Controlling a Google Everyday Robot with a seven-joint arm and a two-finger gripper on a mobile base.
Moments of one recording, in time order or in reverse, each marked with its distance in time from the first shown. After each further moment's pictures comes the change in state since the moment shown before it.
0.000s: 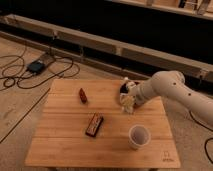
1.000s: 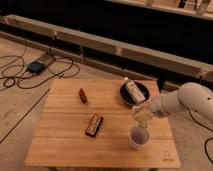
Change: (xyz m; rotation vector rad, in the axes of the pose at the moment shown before) arm -0.066 -0.042 -0.055 0.122 0.037 -0.141
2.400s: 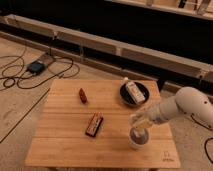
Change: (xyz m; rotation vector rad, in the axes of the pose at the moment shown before) arm -0.014 -0.025 0.019 0.119 0.004 -0.098
